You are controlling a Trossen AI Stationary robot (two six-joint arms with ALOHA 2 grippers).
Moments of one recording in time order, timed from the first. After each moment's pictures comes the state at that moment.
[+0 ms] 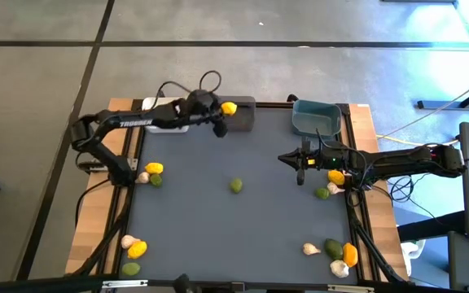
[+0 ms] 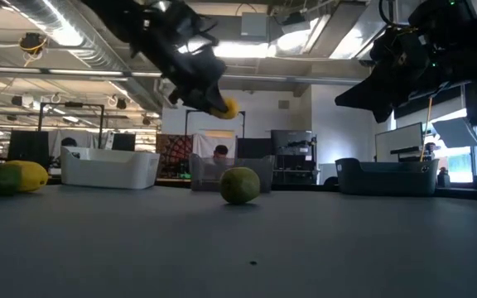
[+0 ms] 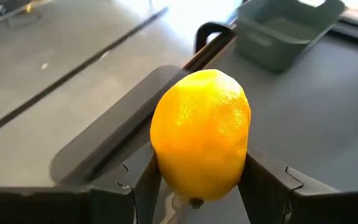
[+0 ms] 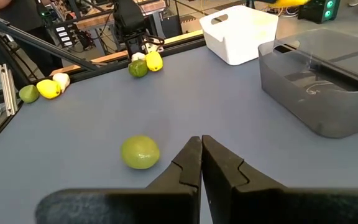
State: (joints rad) left arm 0.48 1.56 1.07 -0.11 -0.18 -0.09; right arm -0.13 0.89 0.25 0.42 0.01 0.20
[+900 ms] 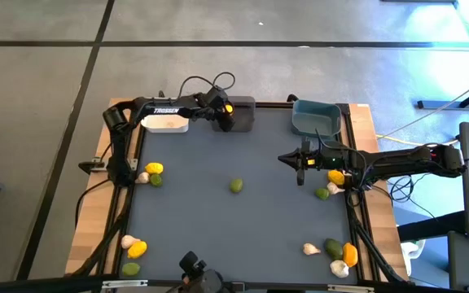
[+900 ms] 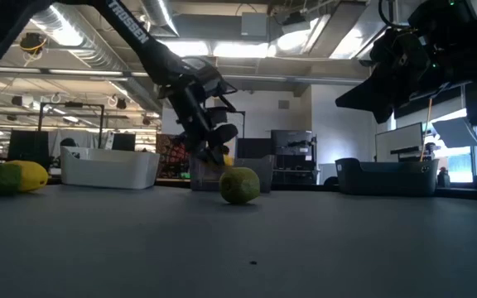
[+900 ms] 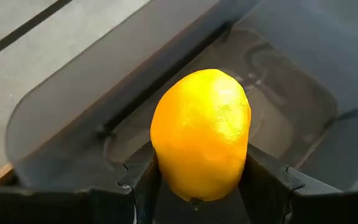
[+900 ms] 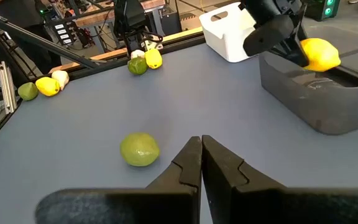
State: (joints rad) left arm 0.61 1.93 1.24 -0.22 -0.17 -0.15; right arm -0.13 0.89 0.25 0.41 0.01 0.20
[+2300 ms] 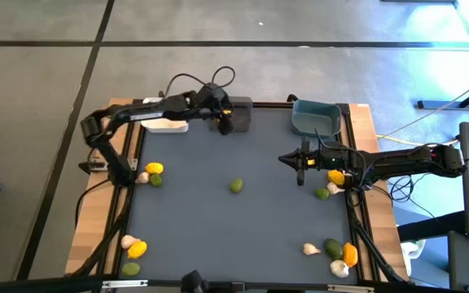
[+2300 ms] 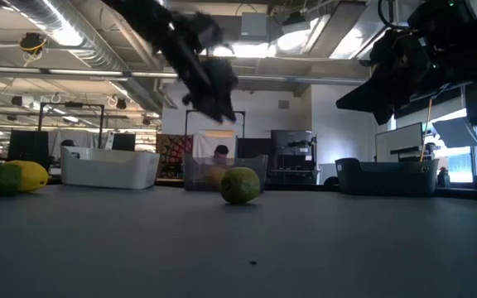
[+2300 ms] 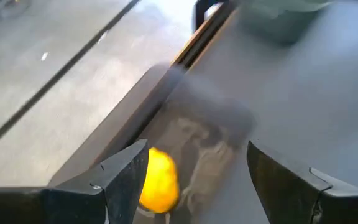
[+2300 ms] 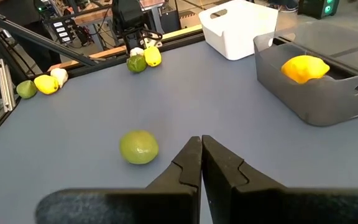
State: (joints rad) left arm 0.48 1.66 1.27 -0.32 -0.17 0.02; right arm -0.13 0.89 0.25 0.40 0.01 0.20
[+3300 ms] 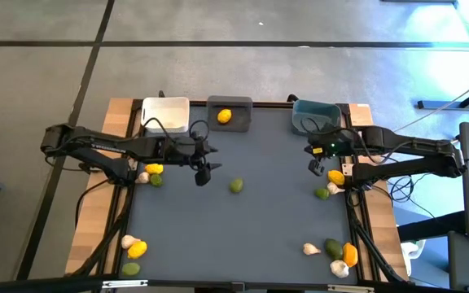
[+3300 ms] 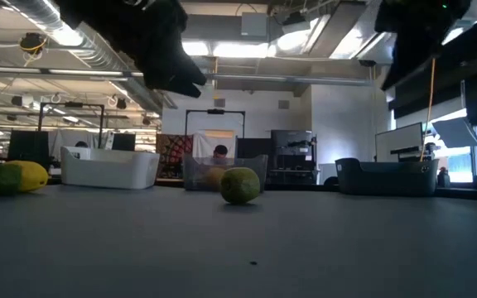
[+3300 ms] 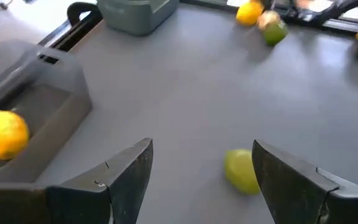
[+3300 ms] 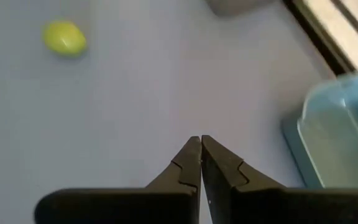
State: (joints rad) left arm 0.04 1.25 0.74 -0.05 -0.21 -0.20; right arm -0.13 0.90 0.90 -0.96 0.18 0.21
